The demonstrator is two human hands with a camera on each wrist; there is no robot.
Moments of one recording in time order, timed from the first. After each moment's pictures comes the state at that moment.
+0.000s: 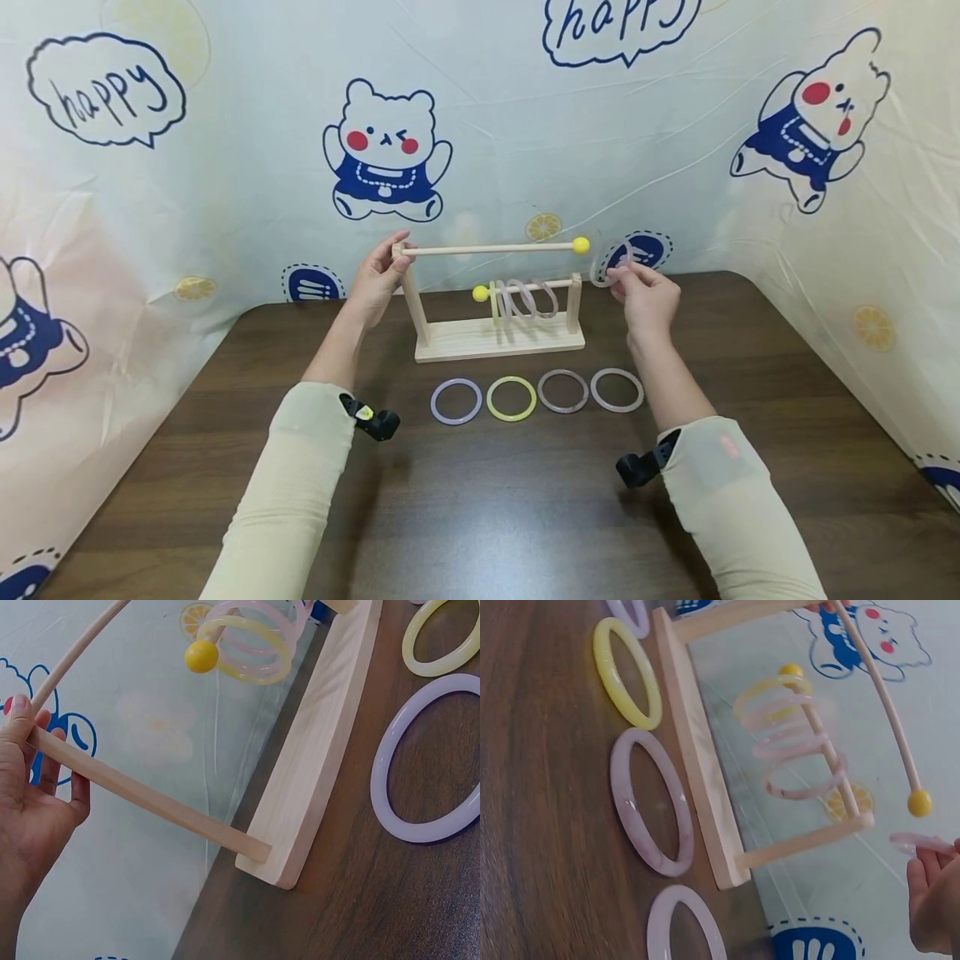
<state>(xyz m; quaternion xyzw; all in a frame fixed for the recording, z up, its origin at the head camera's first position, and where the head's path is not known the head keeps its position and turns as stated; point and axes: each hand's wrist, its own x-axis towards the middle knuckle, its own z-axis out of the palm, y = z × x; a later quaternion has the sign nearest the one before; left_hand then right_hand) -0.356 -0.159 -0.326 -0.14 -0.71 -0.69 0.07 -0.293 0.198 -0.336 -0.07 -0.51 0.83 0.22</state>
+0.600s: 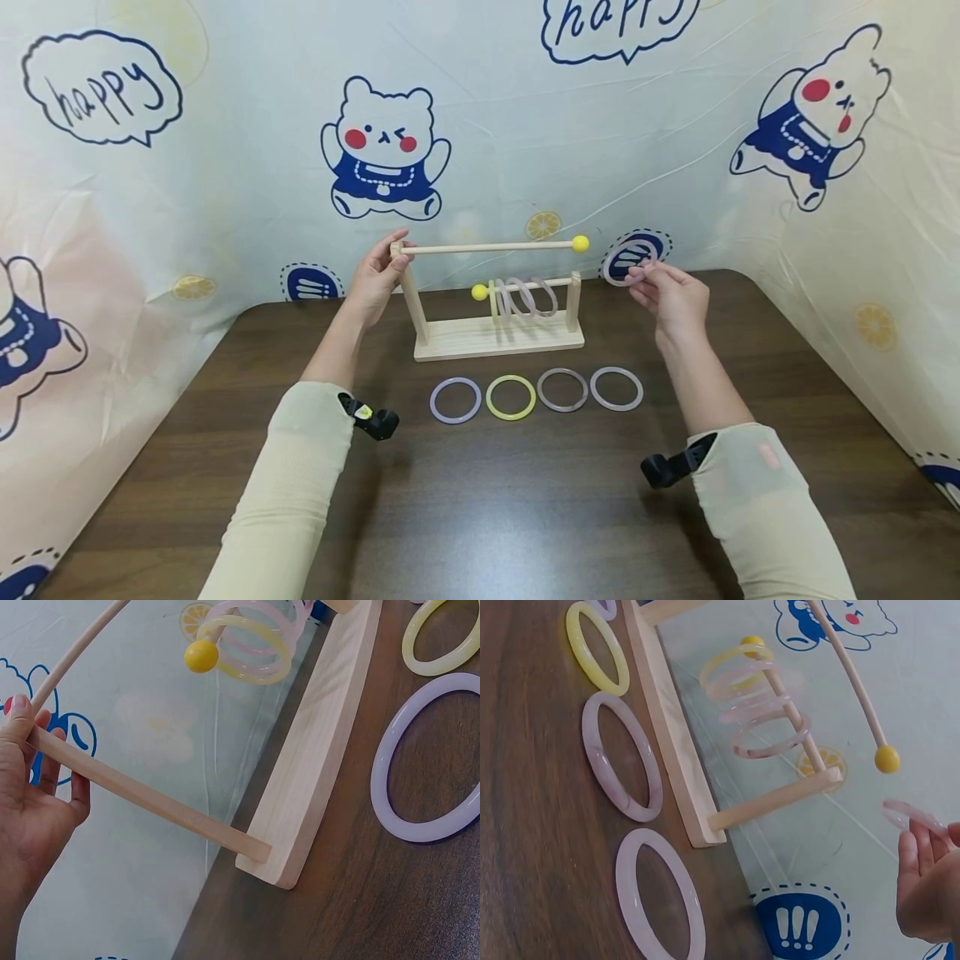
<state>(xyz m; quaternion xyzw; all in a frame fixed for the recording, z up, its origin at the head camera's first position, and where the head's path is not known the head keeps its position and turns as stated) -0.346 -0.155 -0.318 -0.15 -0.70 -0.69 0.06 -0.281 0.235 -0.331 -0.02 -0.44 0.89 0.13</state>
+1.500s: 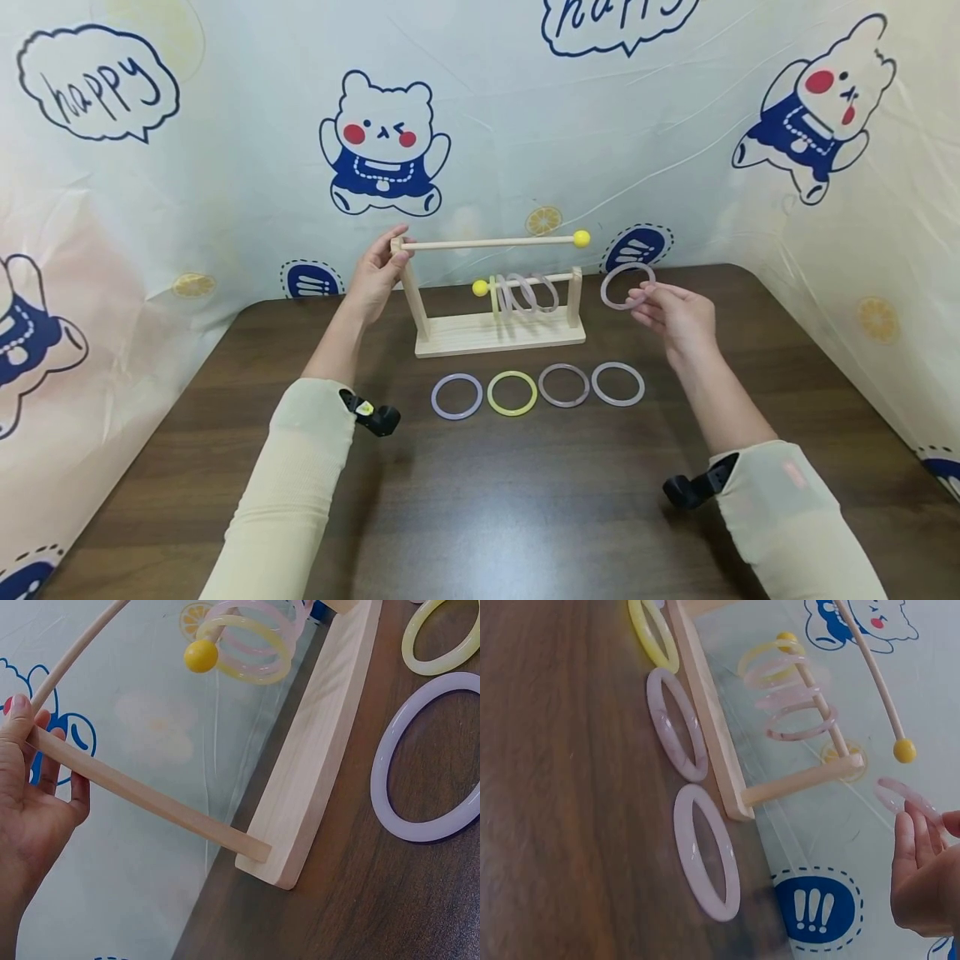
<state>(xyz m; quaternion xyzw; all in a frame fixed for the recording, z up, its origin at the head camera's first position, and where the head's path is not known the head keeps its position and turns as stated) -0.357 -0.158 -0.328 -0.15 -0.70 -0.69 0.06 -0.263 0.247 -0.350 0.00 -0.46 0.89 0.05</state>
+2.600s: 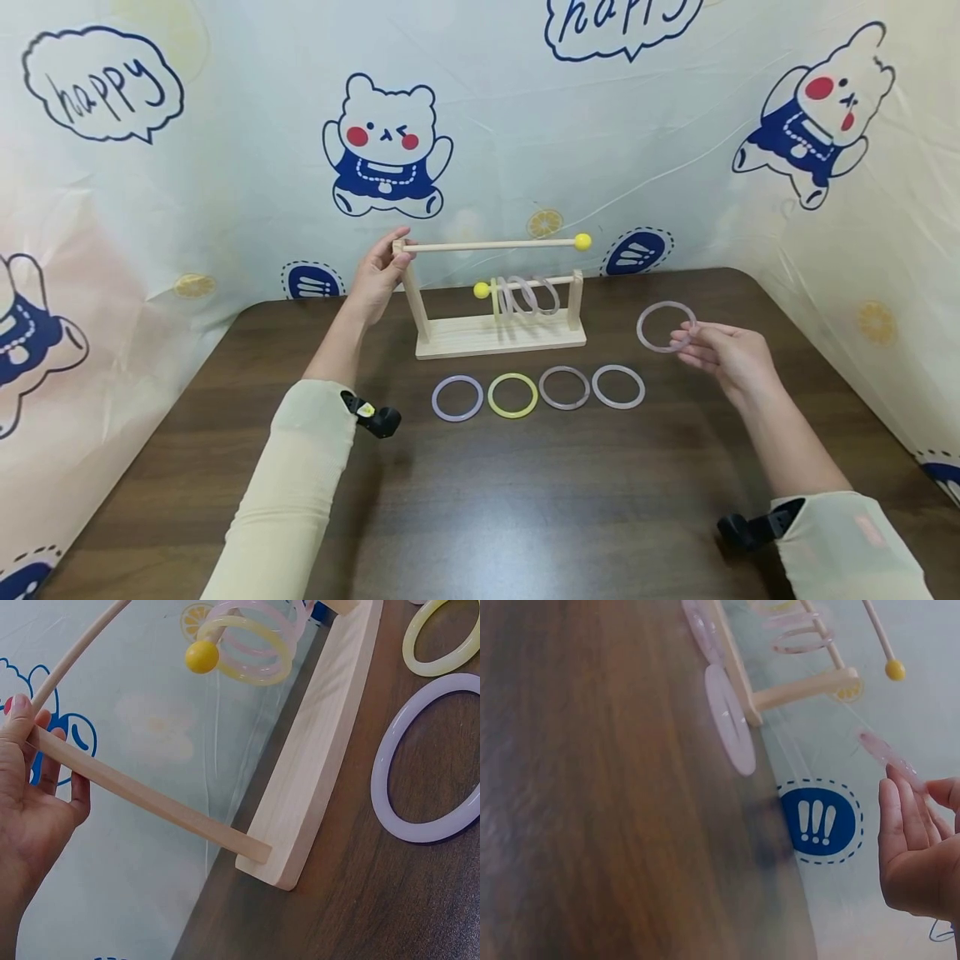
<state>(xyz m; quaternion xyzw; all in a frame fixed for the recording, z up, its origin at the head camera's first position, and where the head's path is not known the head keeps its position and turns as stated) -0.354 -0.159 -0.326 -0.15 -0.71 -0.69 0.07 -0.231 0.307 -0.371 0.01 -0.55 0.83 -0.03</state>
